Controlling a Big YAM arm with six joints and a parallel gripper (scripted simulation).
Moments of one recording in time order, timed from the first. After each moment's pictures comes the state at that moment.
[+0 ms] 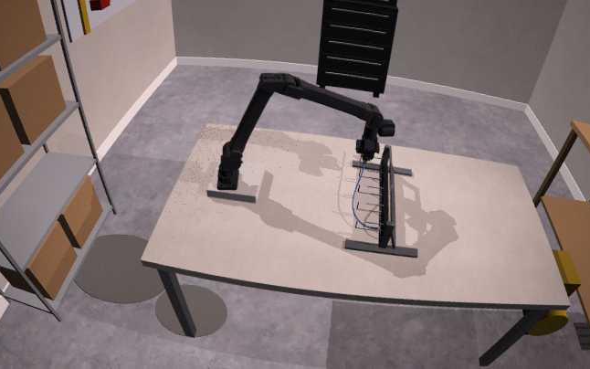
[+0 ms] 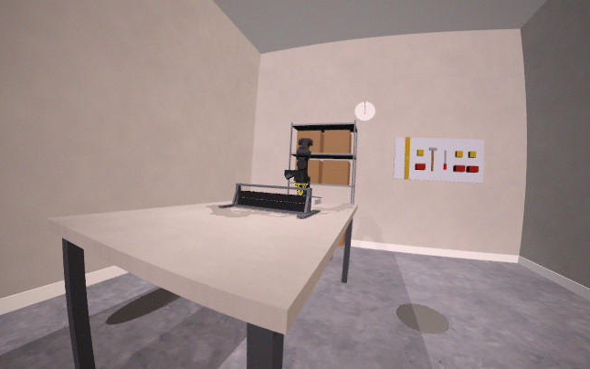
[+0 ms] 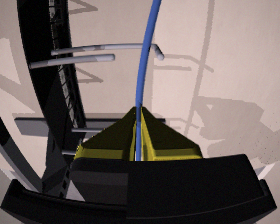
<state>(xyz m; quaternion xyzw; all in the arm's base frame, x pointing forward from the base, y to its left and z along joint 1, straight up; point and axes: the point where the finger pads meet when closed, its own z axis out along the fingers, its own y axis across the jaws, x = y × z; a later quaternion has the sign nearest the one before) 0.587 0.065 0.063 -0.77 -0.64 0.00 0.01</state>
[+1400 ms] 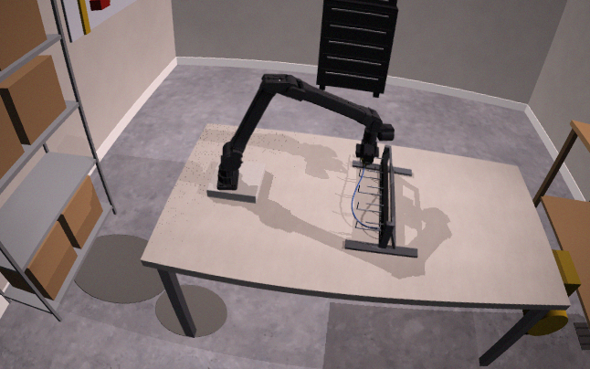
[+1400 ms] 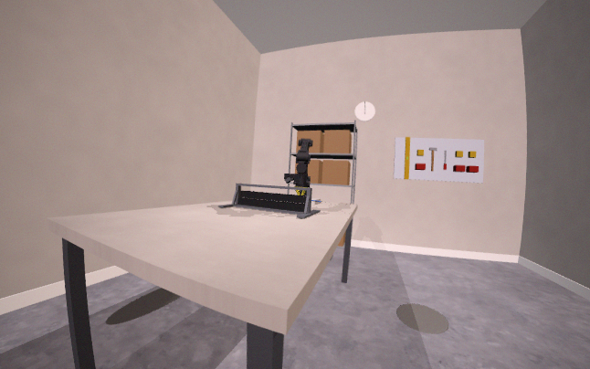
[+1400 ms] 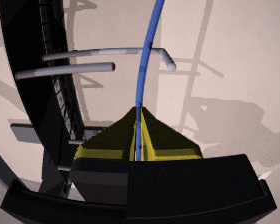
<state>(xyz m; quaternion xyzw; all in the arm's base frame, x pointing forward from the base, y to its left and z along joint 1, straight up) 0.590 0.066 0.040 -0.77 -0.64 0.00 0.00</state>
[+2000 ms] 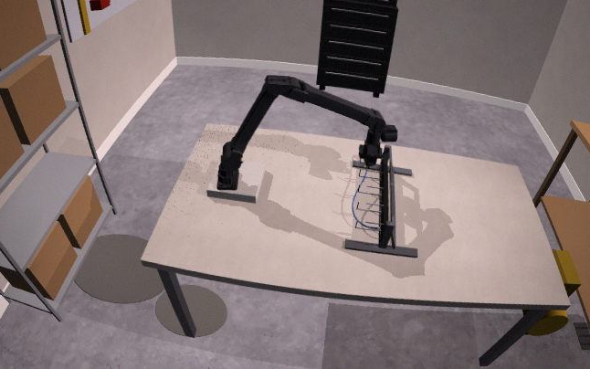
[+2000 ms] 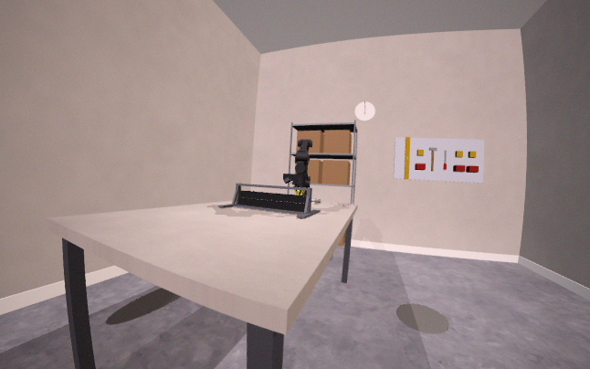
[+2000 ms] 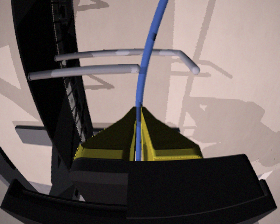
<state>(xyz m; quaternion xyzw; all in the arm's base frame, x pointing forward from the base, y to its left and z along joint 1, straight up) 0.603 0.062 0.038 -0.77 -0.63 0.00 0.00</state>
